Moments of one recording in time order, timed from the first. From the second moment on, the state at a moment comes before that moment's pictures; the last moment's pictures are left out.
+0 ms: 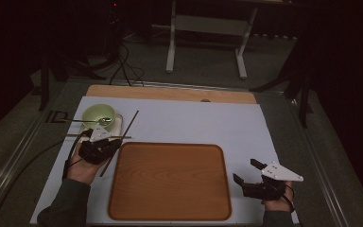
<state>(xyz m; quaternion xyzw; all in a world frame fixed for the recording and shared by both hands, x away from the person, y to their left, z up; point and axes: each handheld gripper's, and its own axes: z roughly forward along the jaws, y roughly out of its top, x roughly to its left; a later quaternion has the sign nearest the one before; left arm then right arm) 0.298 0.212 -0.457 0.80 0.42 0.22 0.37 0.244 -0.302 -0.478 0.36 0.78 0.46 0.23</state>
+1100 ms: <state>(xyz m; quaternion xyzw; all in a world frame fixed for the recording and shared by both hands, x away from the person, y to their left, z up) 0.288 0.170 -0.469 0.79 0.44 0.16 0.40 0.244 -0.303 -0.477 0.36 0.78 0.47 0.23</state>
